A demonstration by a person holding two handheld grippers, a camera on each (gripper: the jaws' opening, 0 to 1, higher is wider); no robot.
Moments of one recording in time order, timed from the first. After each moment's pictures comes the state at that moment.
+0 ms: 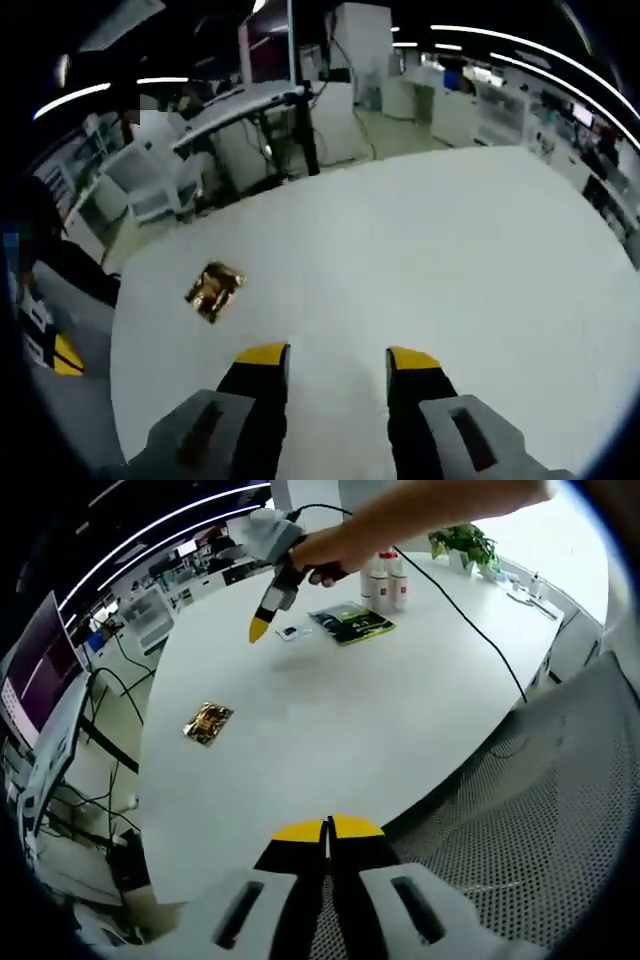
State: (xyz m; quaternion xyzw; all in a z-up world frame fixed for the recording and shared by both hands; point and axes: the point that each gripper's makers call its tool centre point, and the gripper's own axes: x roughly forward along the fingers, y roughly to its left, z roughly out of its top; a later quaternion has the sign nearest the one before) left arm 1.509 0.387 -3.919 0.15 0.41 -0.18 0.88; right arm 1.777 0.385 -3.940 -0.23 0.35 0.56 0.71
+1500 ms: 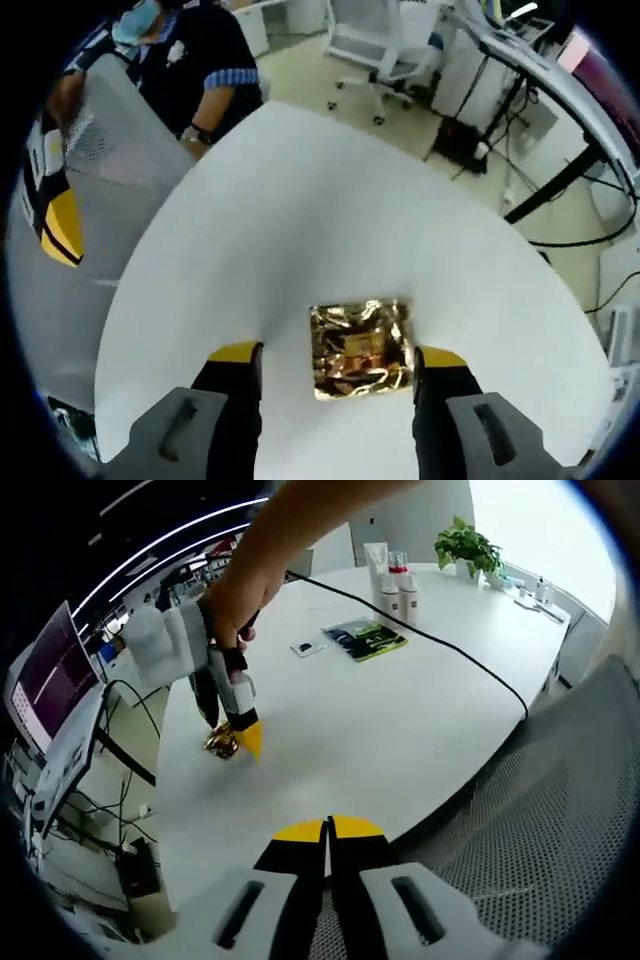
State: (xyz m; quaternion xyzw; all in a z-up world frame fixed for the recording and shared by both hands) left arm 1.518 0.397 -3.904 0.16 0.38 -0.16 0.90; right arm 1.681 0.465 -3.982 -0.52 0.30 0.70 0.39
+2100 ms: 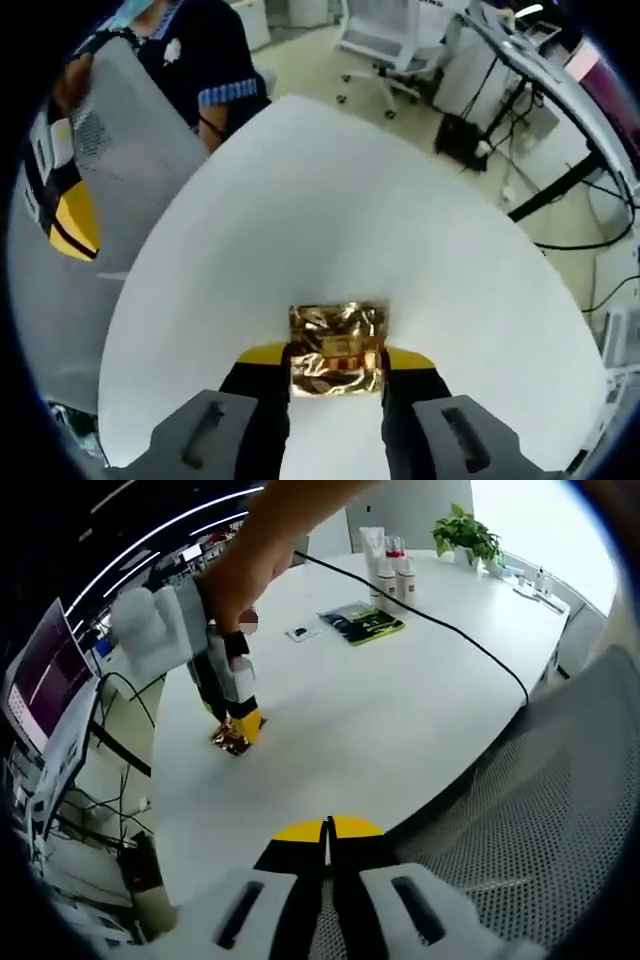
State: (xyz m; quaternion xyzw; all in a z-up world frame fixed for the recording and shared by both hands) left arm 1.511 0.396 -3.918 0.17 0.41 -0.16 0.88; right arm 1.650 0.439 -3.976 -0.53 0.29 0.69 0.40
